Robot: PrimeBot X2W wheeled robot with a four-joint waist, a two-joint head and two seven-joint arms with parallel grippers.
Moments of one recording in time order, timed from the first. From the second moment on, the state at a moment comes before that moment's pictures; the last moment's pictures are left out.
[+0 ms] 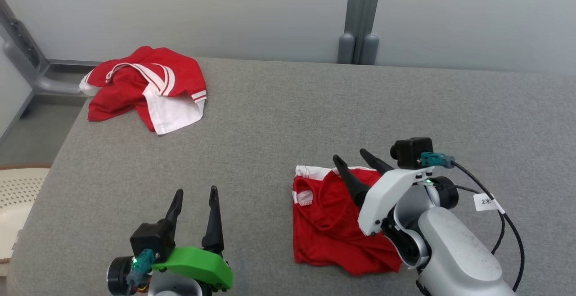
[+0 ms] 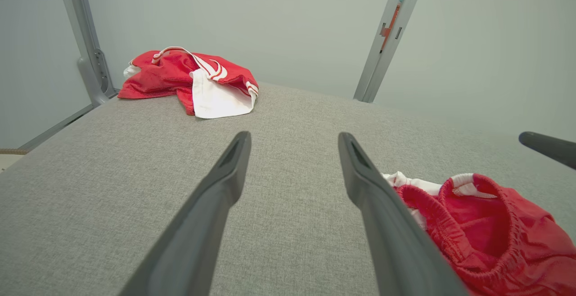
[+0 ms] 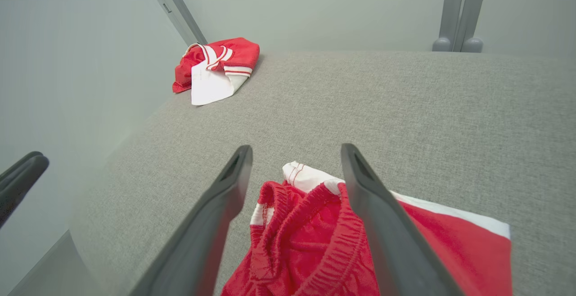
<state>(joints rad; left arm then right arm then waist) -0.10 0.17 -0.44 0.21 -0.51 0.23 -0.23 -0.39 -0.05 0.37 0.47 0.47 0.13 0.11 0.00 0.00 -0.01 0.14</state>
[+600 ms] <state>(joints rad) -0.10 0.19 -0.45 0.18 -0.51 0.24 -0.22 -0.26 -0.05 0.16 0.46 0.30 0.13 0.06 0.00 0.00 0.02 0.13</state>
